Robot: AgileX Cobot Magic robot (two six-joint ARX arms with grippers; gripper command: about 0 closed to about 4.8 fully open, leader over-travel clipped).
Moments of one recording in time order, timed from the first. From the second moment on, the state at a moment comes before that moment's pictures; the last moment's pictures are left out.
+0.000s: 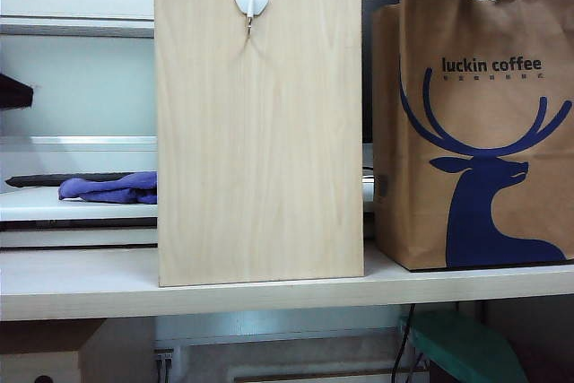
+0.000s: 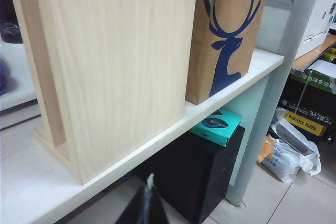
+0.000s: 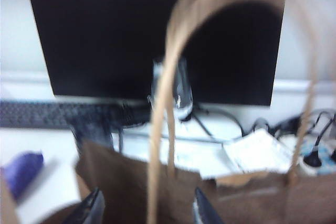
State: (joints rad) left arm -0.62 0.00 0.01 -0.06 0.13 -0.06; right arm 0.27 1.22 0.84 0.44 0.00 0.03
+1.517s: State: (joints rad) left arm -0.62 0.00 0.01 -0.06 0.13 -0.06; right arm 1.00 0.97 0.84 -0.08 0.35 0.15
